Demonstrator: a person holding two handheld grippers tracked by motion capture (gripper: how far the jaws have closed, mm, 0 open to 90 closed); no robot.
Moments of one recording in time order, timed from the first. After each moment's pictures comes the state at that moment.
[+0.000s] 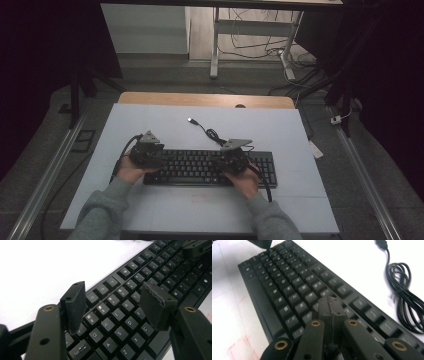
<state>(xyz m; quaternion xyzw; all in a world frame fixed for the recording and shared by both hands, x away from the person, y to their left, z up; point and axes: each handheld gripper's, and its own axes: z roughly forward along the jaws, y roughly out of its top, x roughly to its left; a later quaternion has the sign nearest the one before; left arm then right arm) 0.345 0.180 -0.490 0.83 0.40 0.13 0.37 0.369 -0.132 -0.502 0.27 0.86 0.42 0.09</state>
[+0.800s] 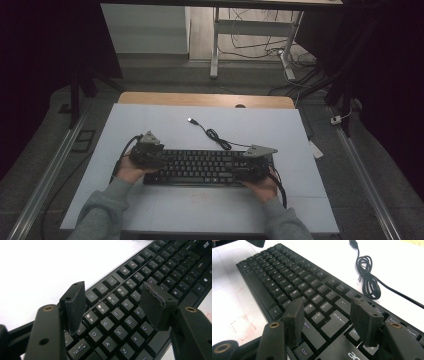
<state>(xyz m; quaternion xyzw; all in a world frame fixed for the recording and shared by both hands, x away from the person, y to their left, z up) 0.345 0.179 -0.490 0.83 0.40 0.13 0.37 0.349 -0.188 -0.498 0.29 0.83 0.45 0.12</state>
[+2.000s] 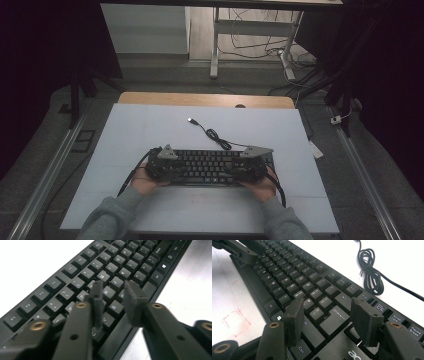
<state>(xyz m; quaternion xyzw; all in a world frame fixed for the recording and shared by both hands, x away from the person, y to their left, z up) 0.321 0.131 -0.503 0.87 0.32 0.09 0.37 0.351 -0.182 -0.504 0.29 0.85 0.43 0.12</state>
